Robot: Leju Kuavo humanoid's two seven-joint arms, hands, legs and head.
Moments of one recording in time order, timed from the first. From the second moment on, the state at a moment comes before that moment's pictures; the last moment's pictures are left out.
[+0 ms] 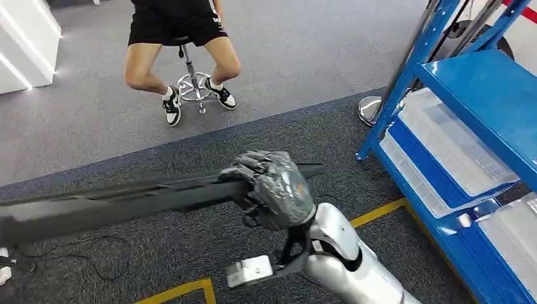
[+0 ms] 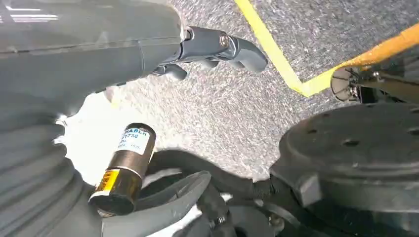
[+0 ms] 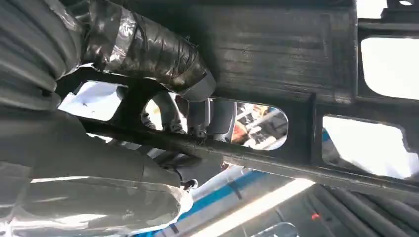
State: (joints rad) left arm 0.61 0.05 -0.20 -1.20 0.17 -0.01 0.52; right arm -0.41 -0.13 0.80 -1.67 0.75 -0.40 -0.21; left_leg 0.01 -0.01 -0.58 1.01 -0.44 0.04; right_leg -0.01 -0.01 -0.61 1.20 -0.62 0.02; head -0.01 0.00
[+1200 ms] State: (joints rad) left arm 0.17 0.44 -1.38 -1.36 1.17 0.70 0.14; right arm -0.20 -0.33 0.59 -1.82 0.75 -0.35 -0.26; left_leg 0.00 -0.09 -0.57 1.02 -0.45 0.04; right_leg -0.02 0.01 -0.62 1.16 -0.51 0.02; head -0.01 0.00
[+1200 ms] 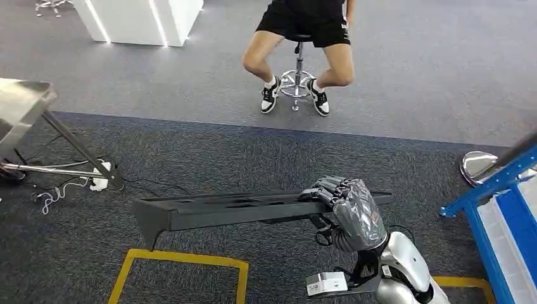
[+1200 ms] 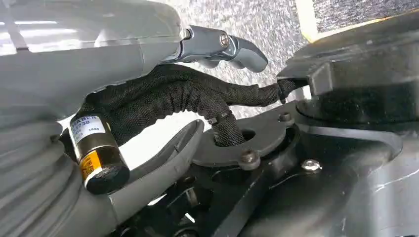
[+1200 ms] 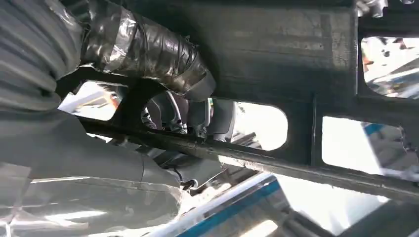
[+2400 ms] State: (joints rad) left arm 0.07 0.49 -1.55 -1.38 1.31 0.68 0.00; right arm -0.27 -0.33 0.60 -1.79 0.74 -0.31 -0.23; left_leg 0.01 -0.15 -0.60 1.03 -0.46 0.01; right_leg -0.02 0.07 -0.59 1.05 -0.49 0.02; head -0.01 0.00
